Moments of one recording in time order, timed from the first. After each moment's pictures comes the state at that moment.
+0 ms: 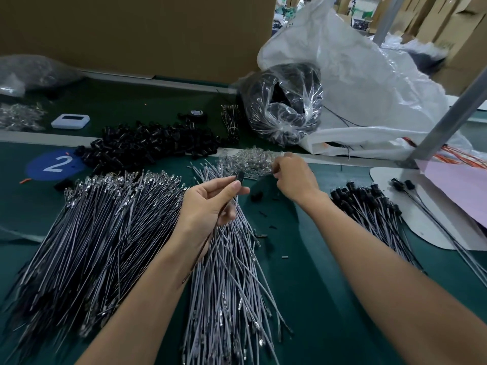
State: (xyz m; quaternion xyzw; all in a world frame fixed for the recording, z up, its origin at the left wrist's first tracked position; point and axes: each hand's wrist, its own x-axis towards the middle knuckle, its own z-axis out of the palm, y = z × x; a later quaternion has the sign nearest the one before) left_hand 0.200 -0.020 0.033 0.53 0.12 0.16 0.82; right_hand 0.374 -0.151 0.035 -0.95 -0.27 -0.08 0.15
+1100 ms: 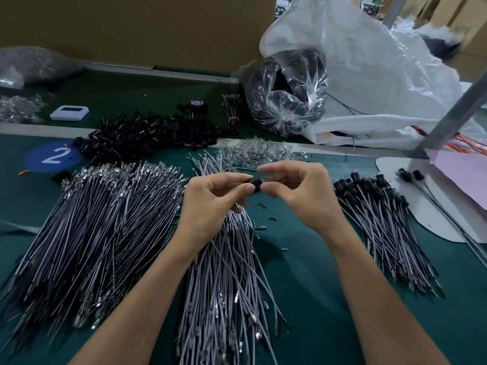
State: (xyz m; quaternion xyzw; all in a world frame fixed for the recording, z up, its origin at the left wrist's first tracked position) left_hand 0.199 -0.031 0.028 0.68 0.03 0.25 0.69; right_hand 0.281 -0.183 0.061 -0.78 -0.34 0.01 0.53
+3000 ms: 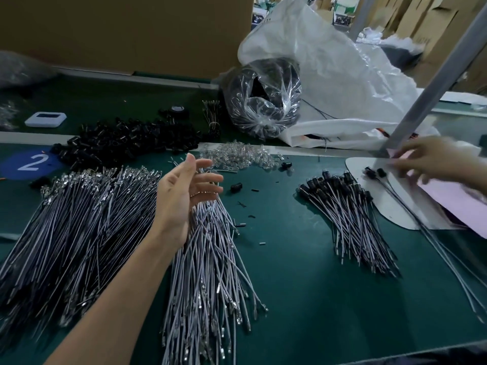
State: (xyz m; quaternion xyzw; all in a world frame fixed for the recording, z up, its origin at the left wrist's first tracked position) left_hand 0.194 -0.025 0.039 0.55 0.11 0.23 0.79; right_hand 0.395 -0.402 0.150 -0.97 -0.11 0.03 0.19
